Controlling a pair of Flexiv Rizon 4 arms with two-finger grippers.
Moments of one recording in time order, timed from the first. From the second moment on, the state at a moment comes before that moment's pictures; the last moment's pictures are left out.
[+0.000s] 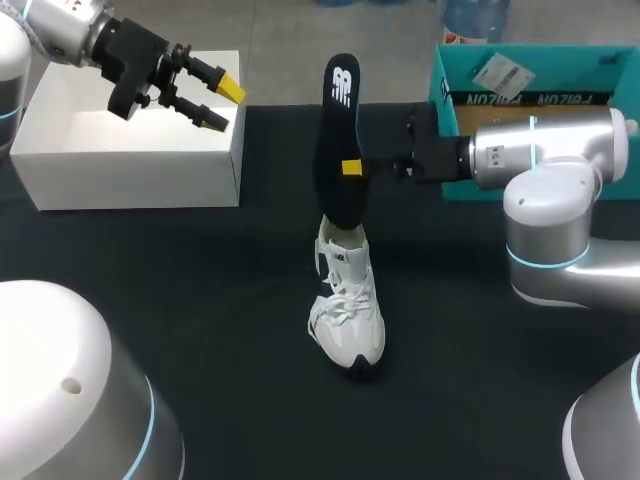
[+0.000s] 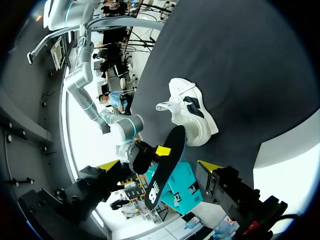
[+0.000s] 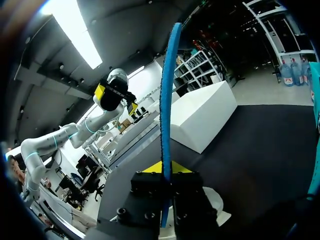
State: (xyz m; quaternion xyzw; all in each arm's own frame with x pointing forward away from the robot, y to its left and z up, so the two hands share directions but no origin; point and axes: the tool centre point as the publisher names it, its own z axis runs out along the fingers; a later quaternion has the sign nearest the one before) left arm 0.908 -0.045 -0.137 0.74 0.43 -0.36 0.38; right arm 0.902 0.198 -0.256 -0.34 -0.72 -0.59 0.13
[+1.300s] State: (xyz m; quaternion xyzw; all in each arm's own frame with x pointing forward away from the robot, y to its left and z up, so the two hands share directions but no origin) left arm 0.908 -0.045 -0.137 0.74 0.43 -0.36 0.38; right arm 0.894 0.177 -0.289 -0.32 -0.71 -0.61 0.16
